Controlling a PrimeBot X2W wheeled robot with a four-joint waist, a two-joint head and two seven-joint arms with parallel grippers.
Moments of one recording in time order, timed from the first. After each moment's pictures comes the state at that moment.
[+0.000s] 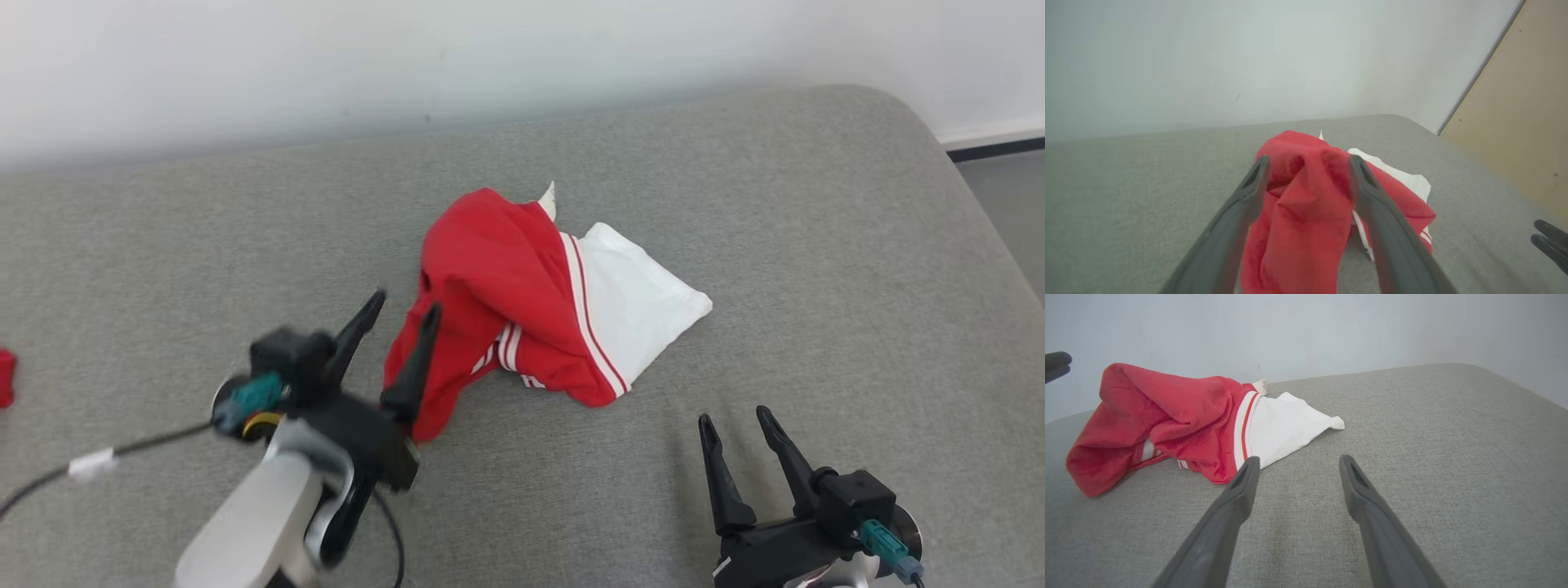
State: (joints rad) left arm -0.65 0.23 -0.62 0.62 -0.70 -0.13 -0.26; right arm -0.13 -0.06 0.10 0.35 0.16 0.13 -0.26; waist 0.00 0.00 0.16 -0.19
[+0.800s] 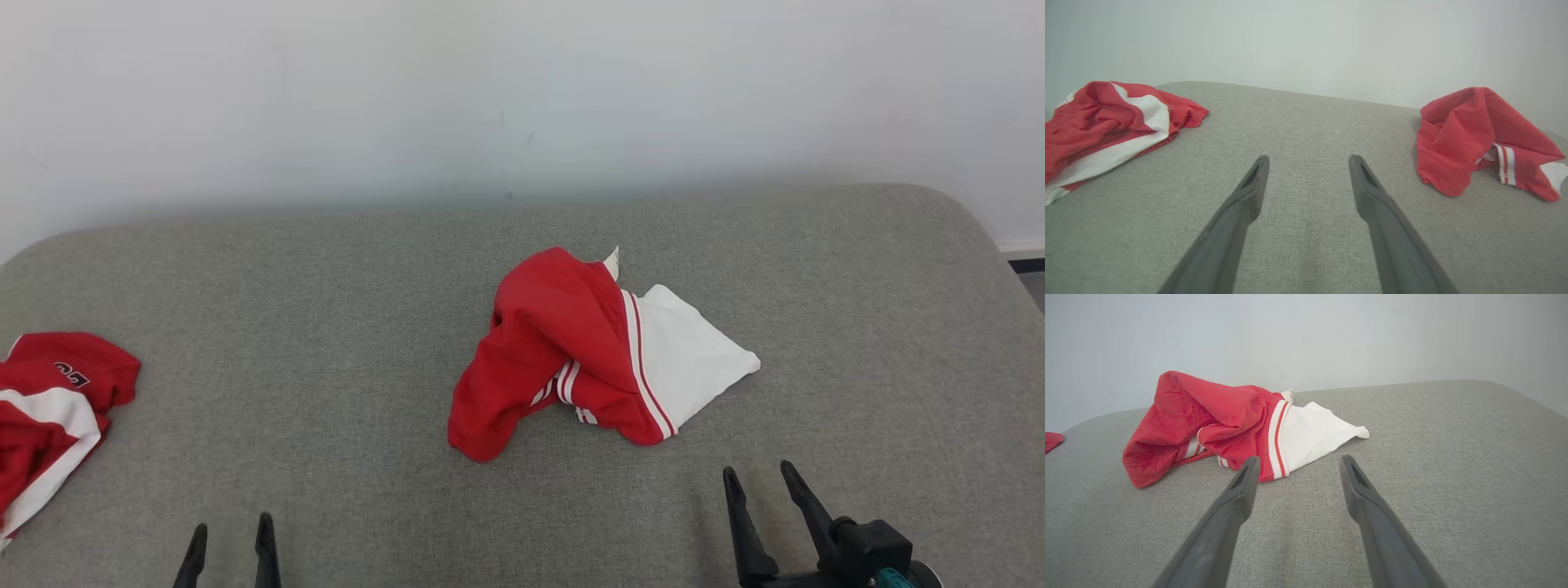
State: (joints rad) left arm 0.04 0.07 0.06 0.26 -0.22 -0.12 -0.26; right arm -0.04 -0.06 0.05 0.36 0.13 0.13 -0.26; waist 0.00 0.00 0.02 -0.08
